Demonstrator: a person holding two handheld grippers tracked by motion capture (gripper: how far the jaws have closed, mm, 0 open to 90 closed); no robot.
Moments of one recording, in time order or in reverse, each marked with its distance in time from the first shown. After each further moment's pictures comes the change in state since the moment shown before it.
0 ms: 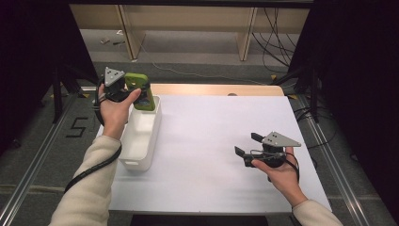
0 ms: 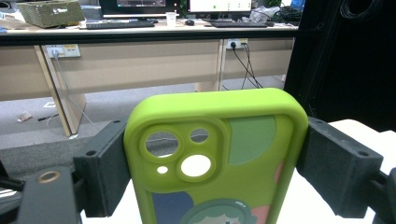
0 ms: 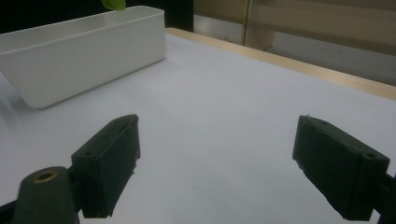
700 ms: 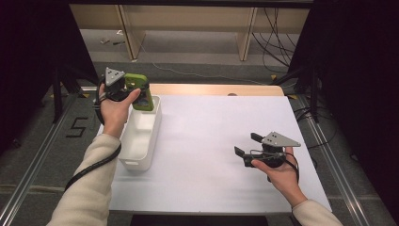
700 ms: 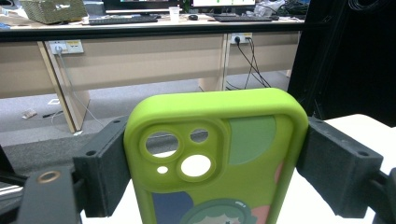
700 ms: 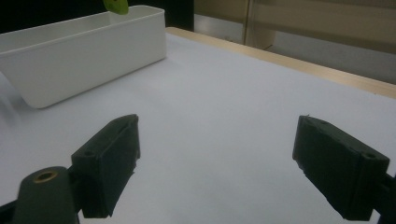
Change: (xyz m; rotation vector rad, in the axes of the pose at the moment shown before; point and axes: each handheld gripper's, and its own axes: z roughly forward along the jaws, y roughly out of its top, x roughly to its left) left arm 0.006 -0.005 0.009 0.016 0.009 0.009; right arm 0.000 -0.001 0.001 0.002 0.002 0.001
